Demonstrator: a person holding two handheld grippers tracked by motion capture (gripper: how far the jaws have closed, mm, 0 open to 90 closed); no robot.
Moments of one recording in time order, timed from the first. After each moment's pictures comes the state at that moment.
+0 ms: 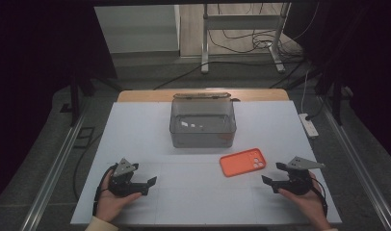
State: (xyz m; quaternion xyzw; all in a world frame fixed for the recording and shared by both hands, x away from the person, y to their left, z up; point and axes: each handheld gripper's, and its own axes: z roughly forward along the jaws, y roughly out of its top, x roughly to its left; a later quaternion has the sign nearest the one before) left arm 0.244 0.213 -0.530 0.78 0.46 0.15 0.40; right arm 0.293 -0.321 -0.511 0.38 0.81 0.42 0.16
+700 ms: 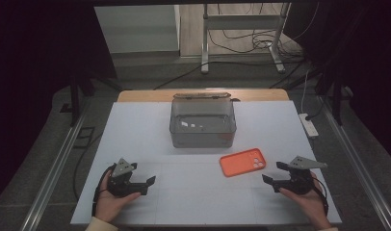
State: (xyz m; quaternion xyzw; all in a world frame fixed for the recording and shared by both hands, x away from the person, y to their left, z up) left arm 0.243 0.216 -0.528 0.77 0.46 0.16 0.40; right arm 0.293 -0.323 -0.508 0.38 0.81 0.43 0.15
